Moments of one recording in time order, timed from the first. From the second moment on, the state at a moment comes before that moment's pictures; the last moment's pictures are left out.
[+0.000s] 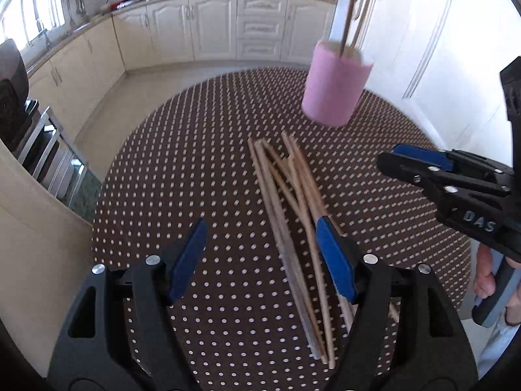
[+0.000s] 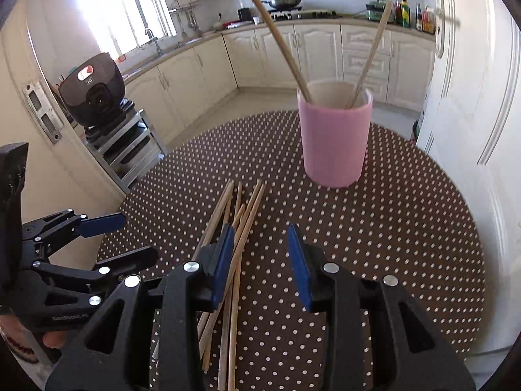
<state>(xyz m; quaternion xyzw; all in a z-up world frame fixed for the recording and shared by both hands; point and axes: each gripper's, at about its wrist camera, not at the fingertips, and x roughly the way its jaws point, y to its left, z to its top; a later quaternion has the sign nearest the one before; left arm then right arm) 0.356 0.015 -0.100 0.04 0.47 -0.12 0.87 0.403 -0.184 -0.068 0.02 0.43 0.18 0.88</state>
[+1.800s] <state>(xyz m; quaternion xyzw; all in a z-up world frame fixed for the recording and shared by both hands) 0.428 0.024 -0.152 0.05 0.53 -0.09 0.84 0.450 -0.135 -0.128 -0.05 0.51 0.17 0.84</state>
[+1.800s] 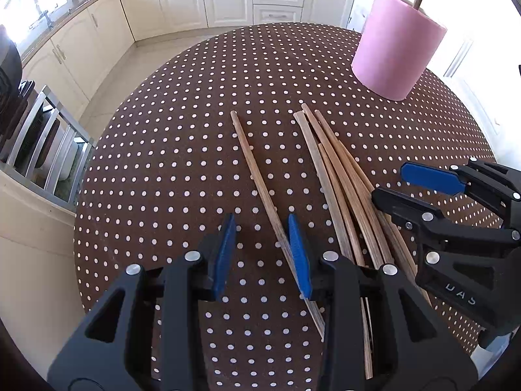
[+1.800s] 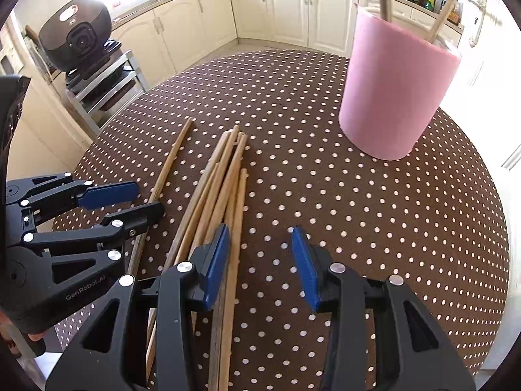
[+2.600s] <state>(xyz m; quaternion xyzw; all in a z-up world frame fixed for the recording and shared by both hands) 0.451 0.007 -0.148 0.02 0.51 -0.08 0.85 0.454 -0.121 -0.120 -0.07 0.49 0.18 0.85</state>
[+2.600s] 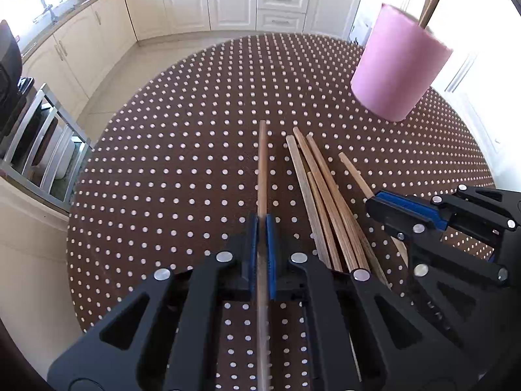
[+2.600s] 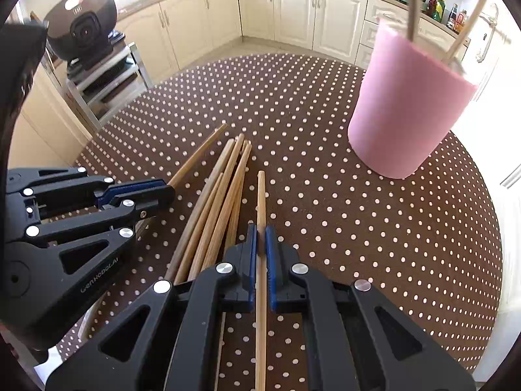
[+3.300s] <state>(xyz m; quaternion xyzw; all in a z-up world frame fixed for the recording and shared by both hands) 0.343 -0.002 -0.008 0.03 0.39 -0.12 0.91 0.373 -0.164 0.005 -0.05 0.35 0.21 0.91</state>
